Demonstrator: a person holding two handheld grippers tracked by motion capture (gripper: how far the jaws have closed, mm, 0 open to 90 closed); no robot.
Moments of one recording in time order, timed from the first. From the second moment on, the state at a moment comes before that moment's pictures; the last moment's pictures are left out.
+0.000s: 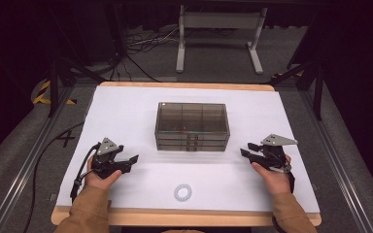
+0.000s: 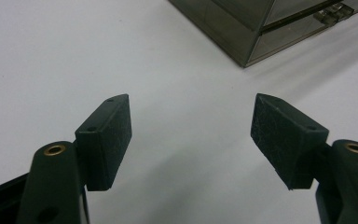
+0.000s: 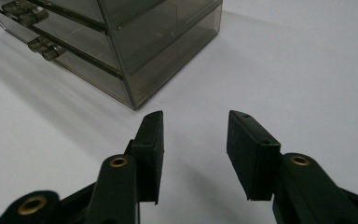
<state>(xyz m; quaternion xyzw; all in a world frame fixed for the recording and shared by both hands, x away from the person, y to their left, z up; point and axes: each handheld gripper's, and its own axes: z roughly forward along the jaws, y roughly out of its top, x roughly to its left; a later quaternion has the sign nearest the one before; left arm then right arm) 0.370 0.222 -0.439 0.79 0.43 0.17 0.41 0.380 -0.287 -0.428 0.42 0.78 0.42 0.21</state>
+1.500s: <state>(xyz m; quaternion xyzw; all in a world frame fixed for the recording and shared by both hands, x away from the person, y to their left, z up) 0.374 0.218 -0.443 0.79 0.43 0.18 0.40 0.356 -0.222 -0.404 0.31 0.82 0.45 0.17</state>
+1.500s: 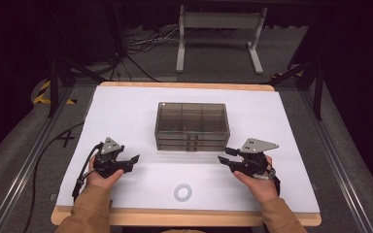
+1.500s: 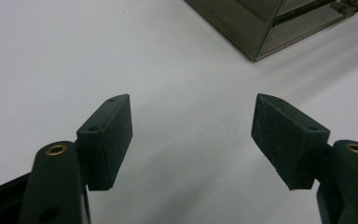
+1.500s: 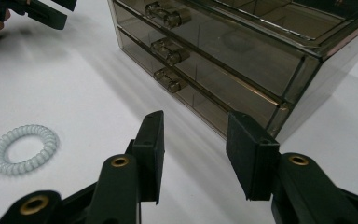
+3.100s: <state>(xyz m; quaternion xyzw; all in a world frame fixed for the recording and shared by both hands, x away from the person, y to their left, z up) 0.373 0.218 -0.443 0.79 0.43 0.18 0.40 0.336 -0.203 -0.409 0.08 0.82 0.40 0.41</state>
